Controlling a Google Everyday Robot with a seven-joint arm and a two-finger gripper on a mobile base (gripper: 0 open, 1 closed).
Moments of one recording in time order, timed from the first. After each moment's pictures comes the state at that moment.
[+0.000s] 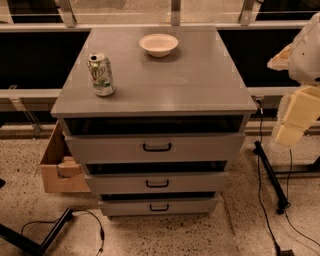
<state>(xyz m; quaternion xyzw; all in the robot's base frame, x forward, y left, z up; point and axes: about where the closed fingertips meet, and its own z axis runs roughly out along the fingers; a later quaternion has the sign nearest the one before) 0.438 -0.217 0.977 -0.60 0.78 -0.03 0.16</state>
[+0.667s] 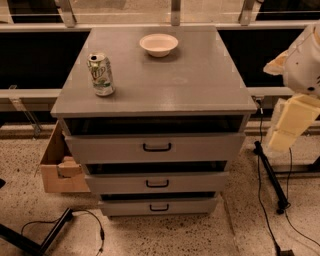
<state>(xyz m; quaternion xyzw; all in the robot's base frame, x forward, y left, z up) 0.438 -0.211 0.967 -0.60 0.78 -0.04 0.17</state>
